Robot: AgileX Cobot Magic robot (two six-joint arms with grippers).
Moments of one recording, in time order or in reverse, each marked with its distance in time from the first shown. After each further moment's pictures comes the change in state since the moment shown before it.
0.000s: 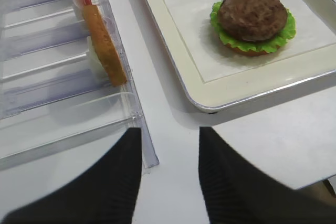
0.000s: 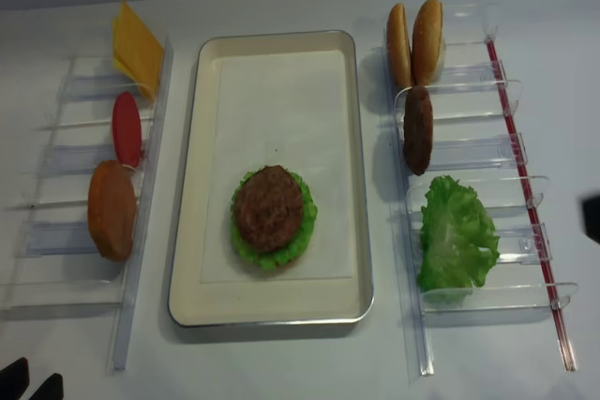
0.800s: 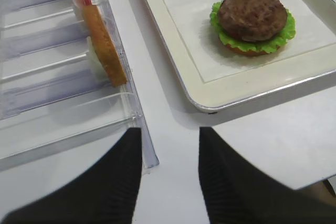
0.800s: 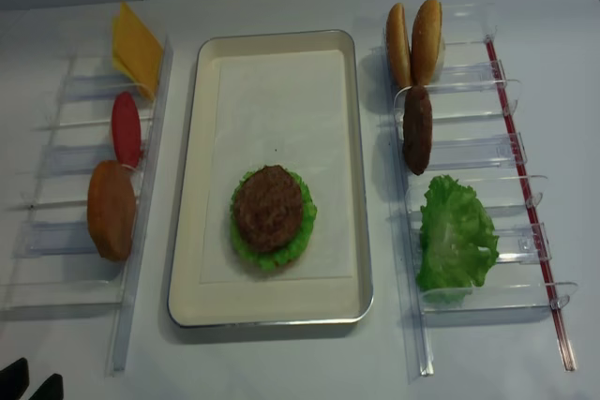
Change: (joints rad) left arm 0.000 0.000 0.000 0.000 0.000 0.000; right arm -0.390 -0.592 0.300 0.013 0.003 -0.259
